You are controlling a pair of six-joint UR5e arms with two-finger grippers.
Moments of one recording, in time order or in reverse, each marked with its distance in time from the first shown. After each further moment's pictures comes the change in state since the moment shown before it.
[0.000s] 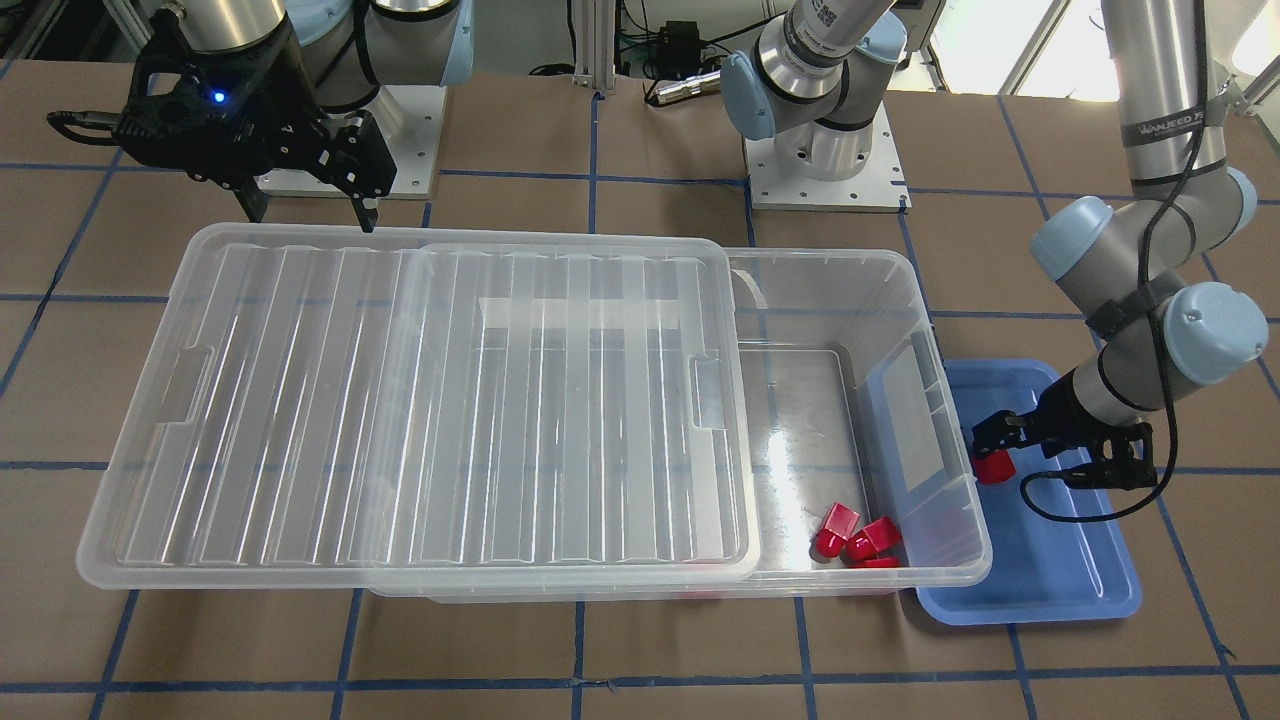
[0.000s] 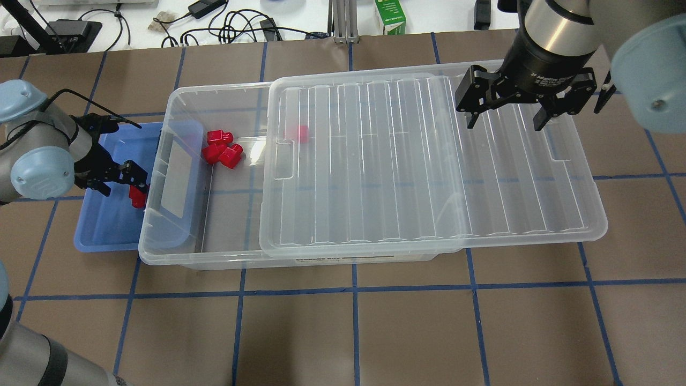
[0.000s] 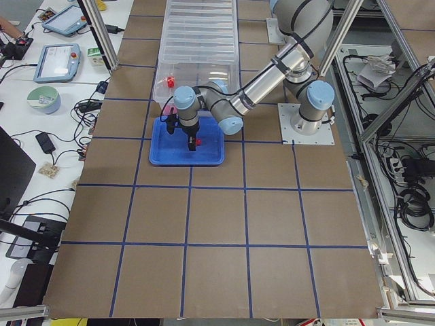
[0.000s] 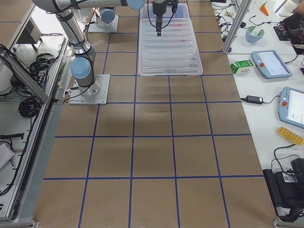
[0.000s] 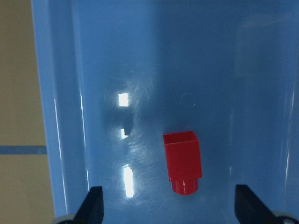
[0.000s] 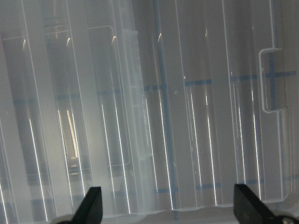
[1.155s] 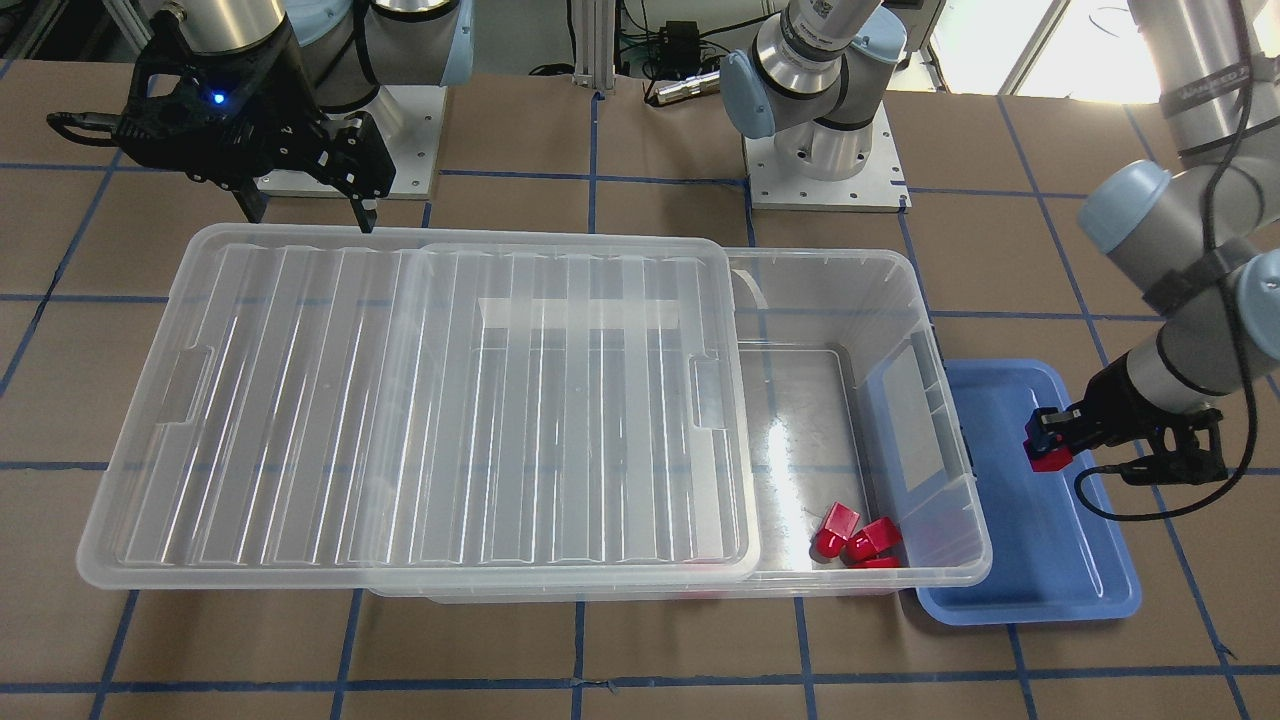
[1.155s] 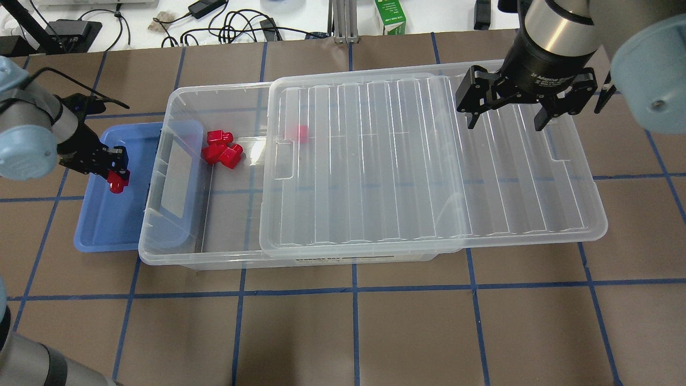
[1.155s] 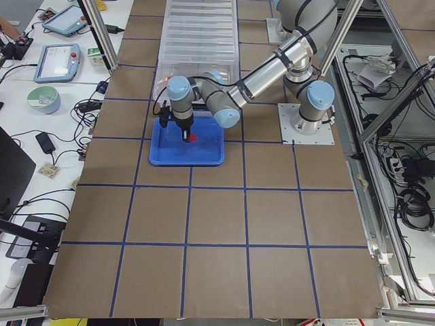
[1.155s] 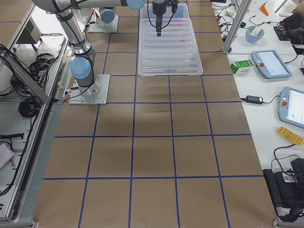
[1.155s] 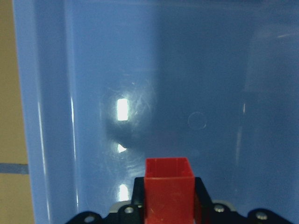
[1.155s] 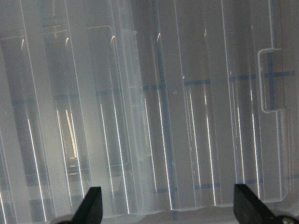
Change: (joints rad) left arm -0.016 0.087 0.176 -0.261 -0.006 -0.021; right arm 0.000 0.000 0.000 0.000 -0.003 0.000
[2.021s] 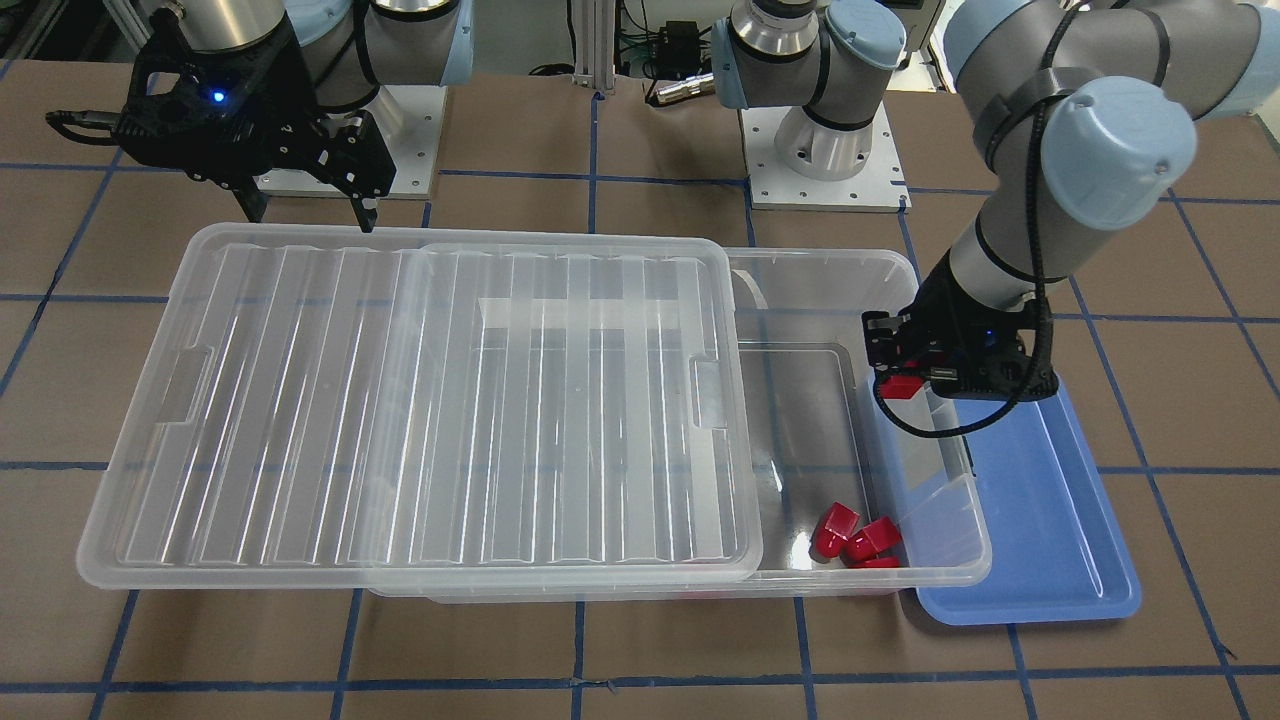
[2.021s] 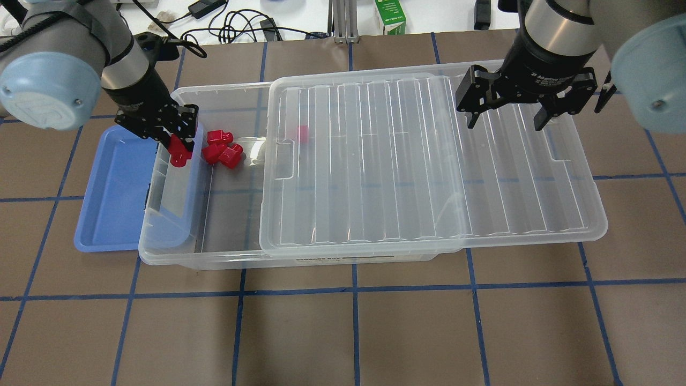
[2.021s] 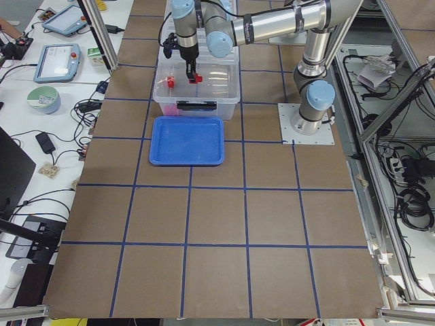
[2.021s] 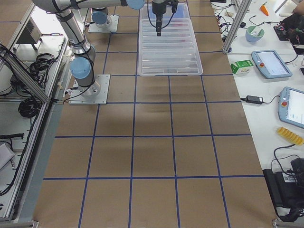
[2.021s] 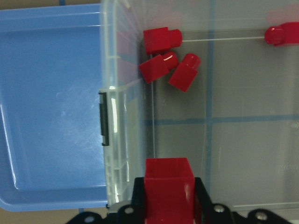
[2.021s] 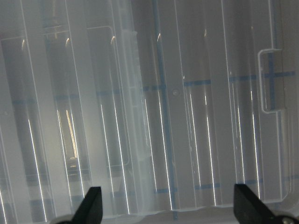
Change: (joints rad) left arm -0.370 0.166 0.022 -0.210 0.003 -0.306; right arm -0.001 0.000 0.000 -0.001 0.001 0.000
